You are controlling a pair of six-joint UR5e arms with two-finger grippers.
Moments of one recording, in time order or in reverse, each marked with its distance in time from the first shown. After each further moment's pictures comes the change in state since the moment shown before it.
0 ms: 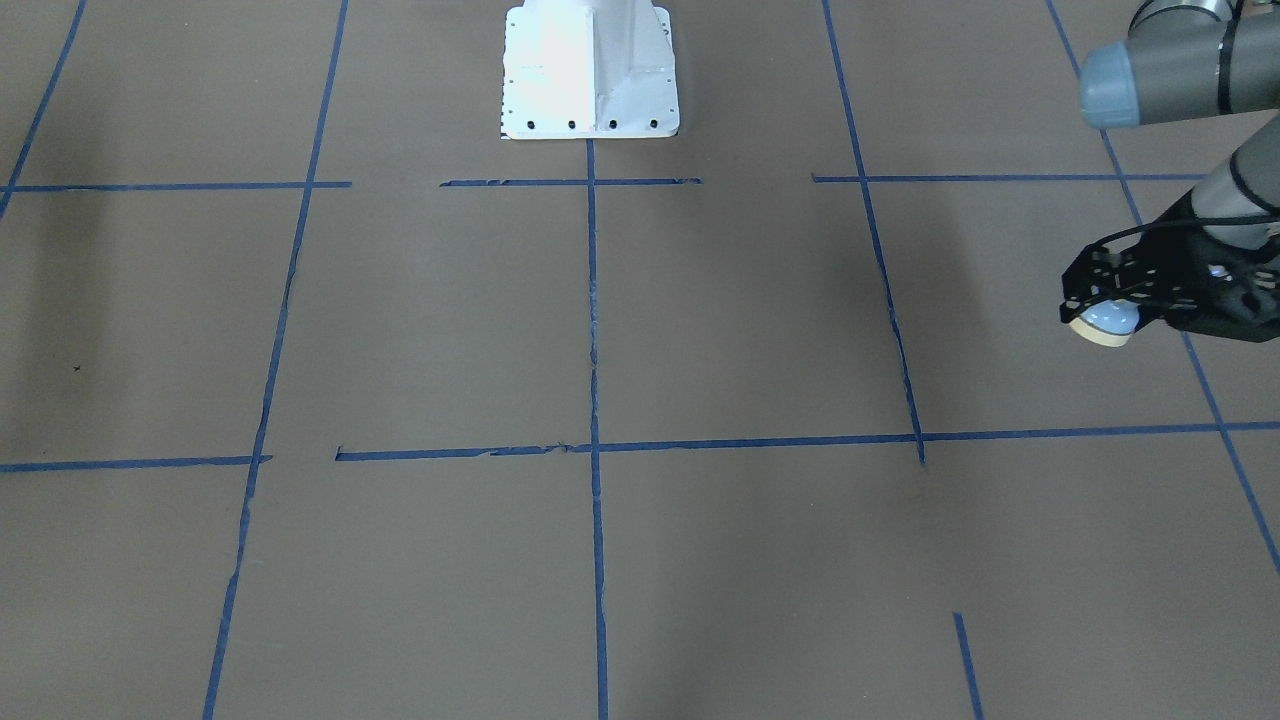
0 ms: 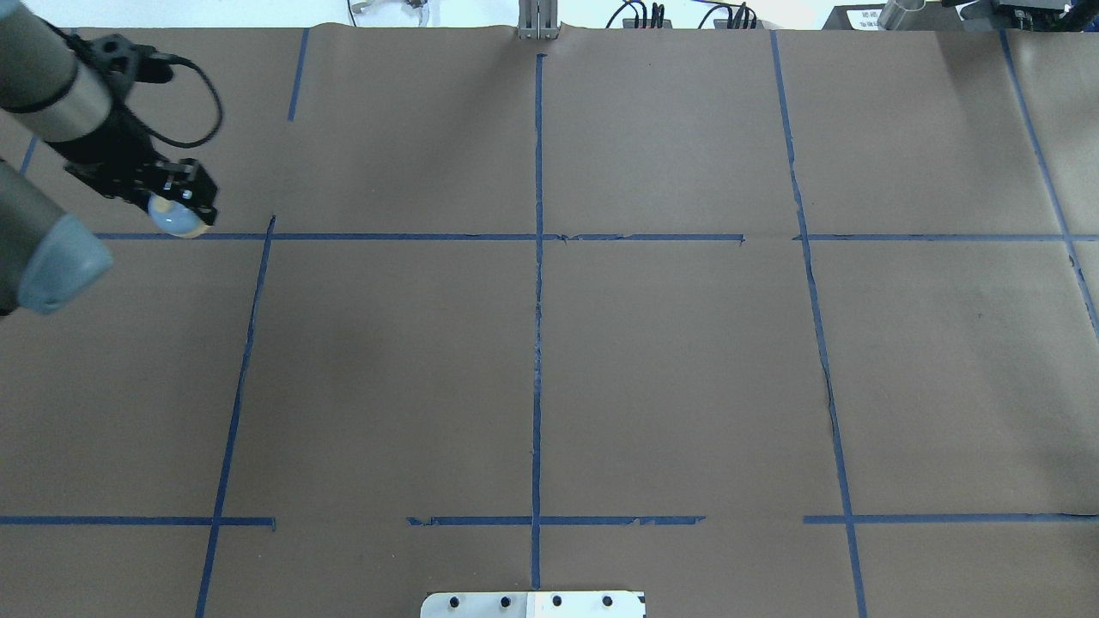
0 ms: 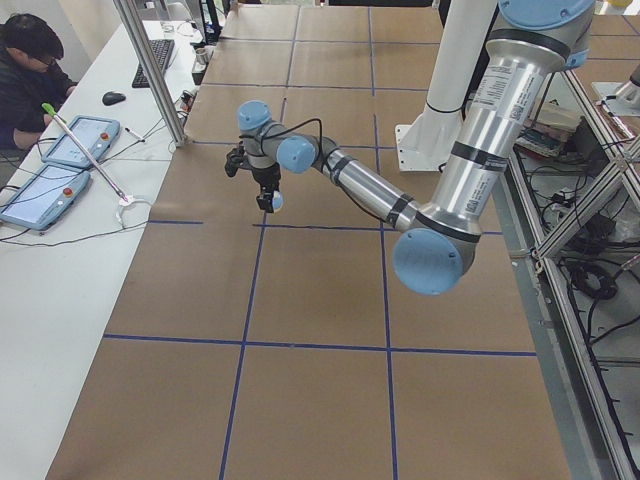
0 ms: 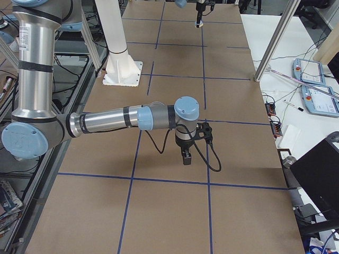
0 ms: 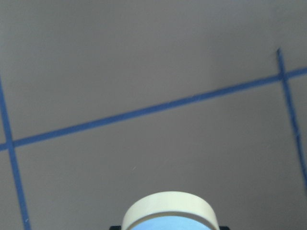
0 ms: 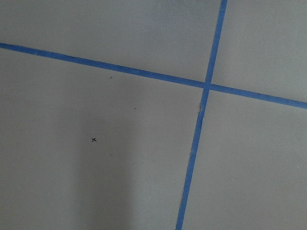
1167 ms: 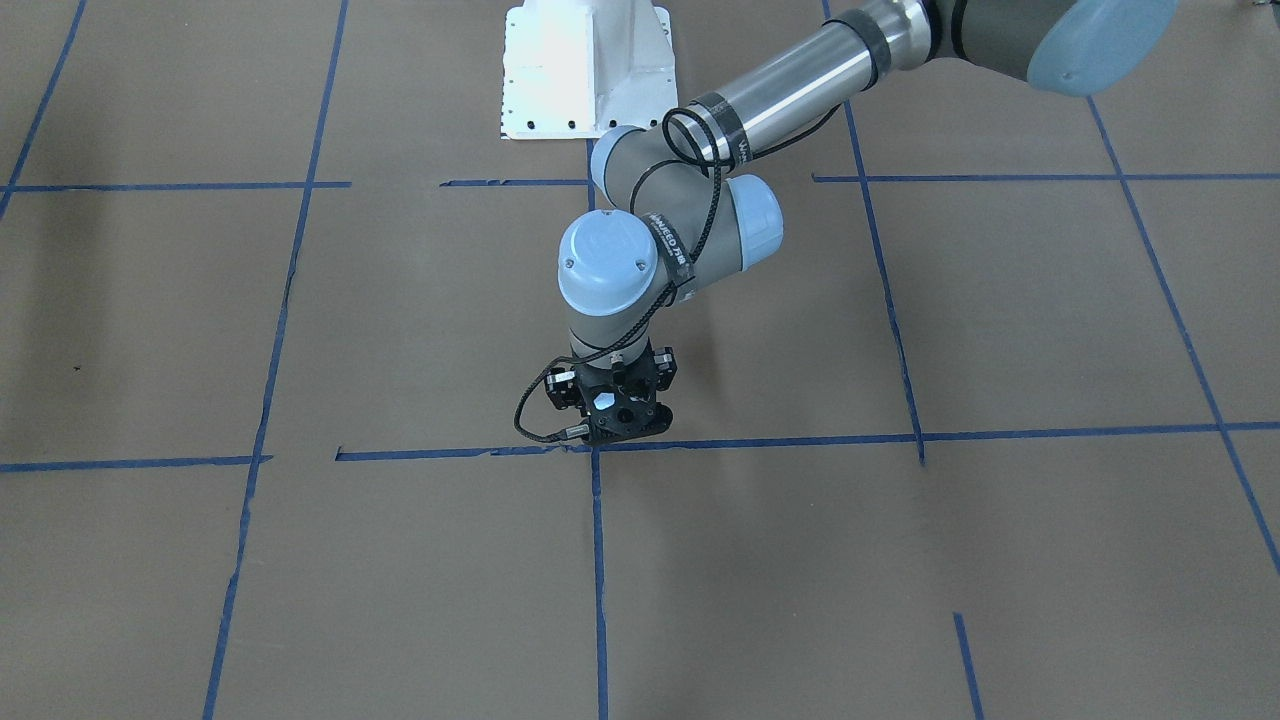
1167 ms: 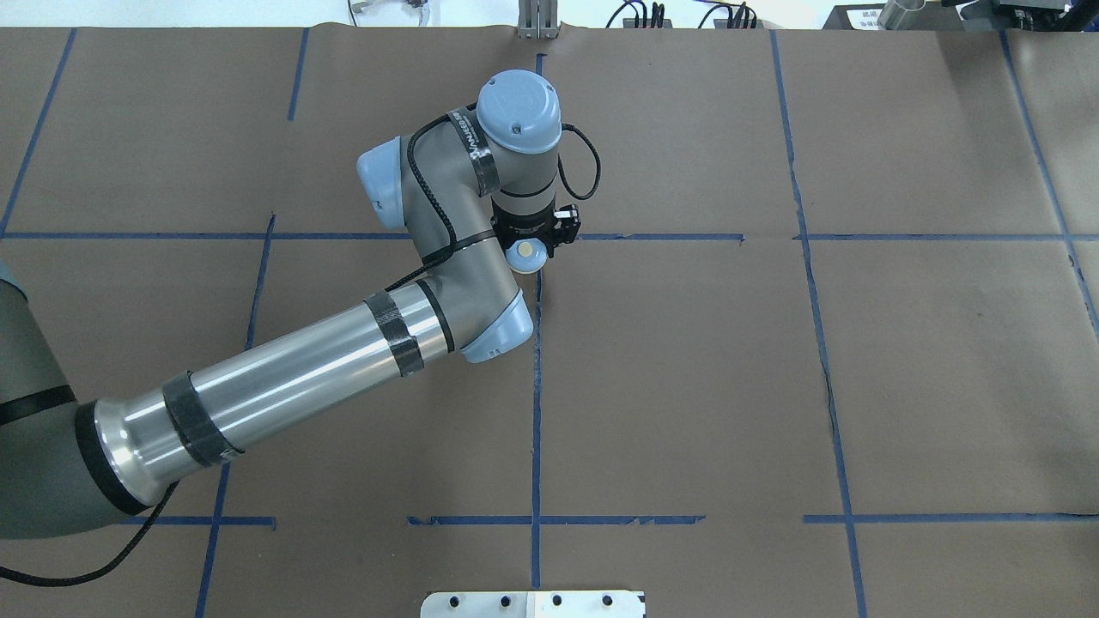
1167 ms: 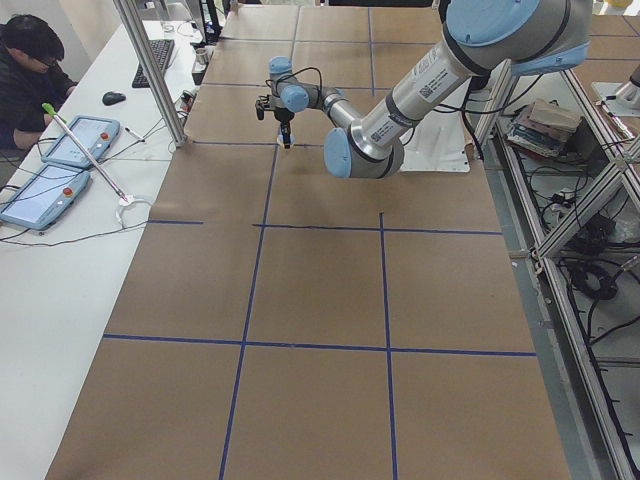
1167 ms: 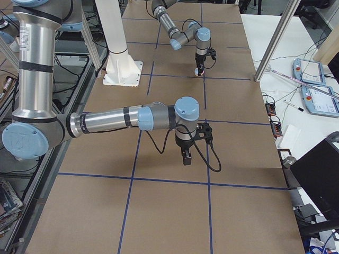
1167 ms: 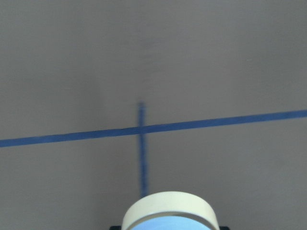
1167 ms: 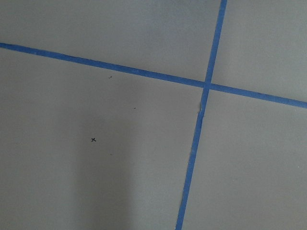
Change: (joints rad) left arm 0.354 -0.613 0.674 -0.246 0.274 -0.577; right arm -0.001 0.000 -0.001 0.000 -0.002 0.001
